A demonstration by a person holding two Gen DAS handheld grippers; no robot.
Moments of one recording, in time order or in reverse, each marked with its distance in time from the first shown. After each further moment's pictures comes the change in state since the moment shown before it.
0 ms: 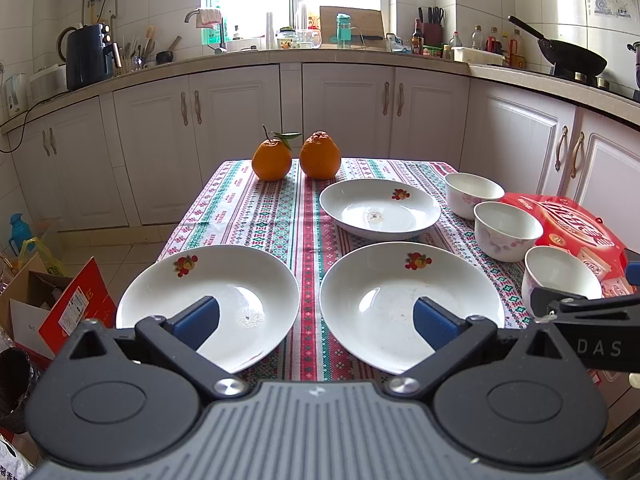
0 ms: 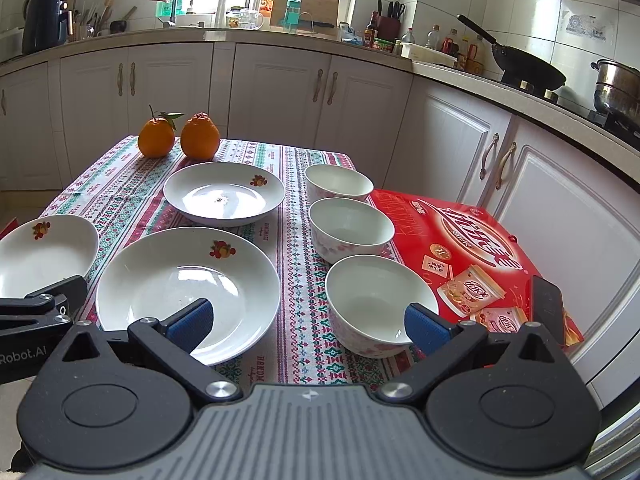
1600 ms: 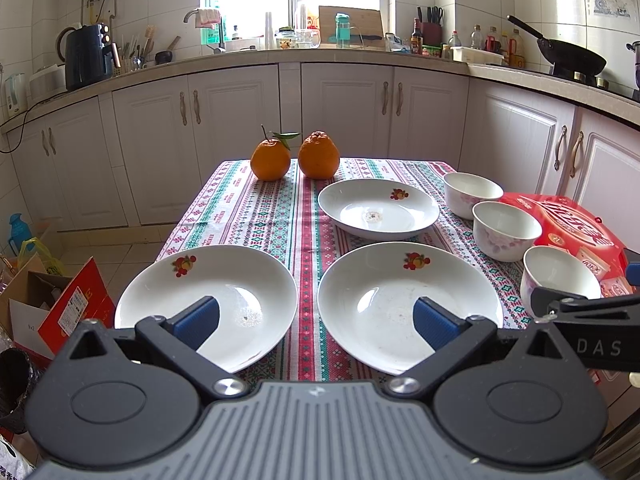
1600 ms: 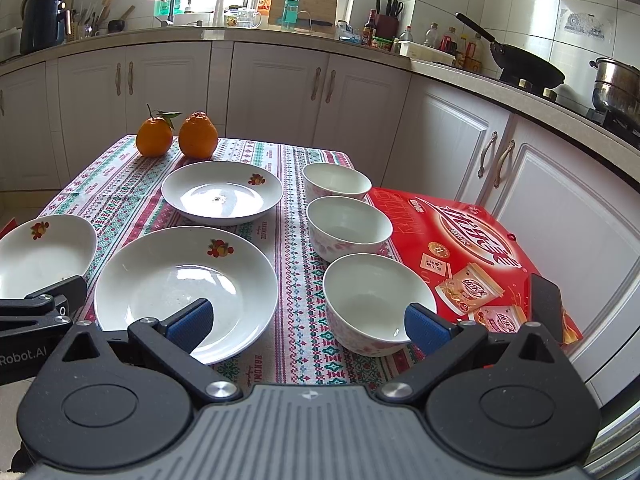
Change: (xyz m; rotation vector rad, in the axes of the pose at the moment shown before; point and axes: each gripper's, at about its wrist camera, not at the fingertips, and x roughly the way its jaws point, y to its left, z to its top) left arm -0.002 0.001 0.001 -0.002 0.000 -0.001; right arm 0.000 -0.002 -0.001 0.002 0.003 0.000
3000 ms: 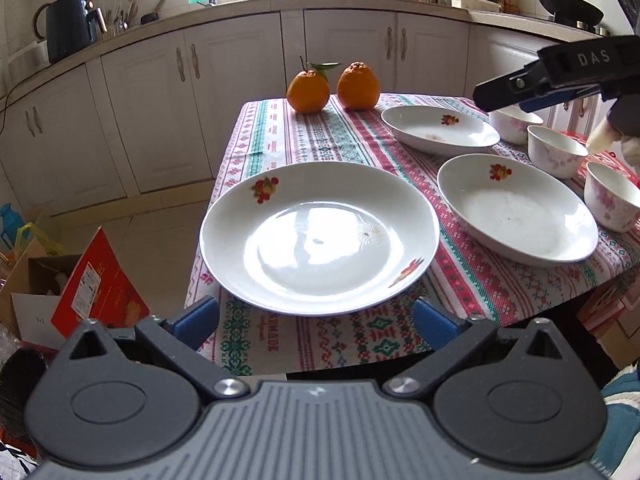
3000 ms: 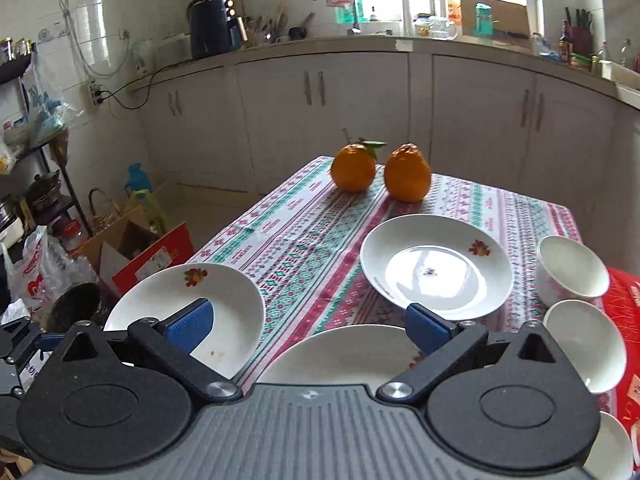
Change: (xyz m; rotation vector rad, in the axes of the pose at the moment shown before) left arm 0.041 0.116 -0.046 0.086 0.140 -0.058; right arm 0.082 0.068 0.087 -0.155 -0.007 0.642
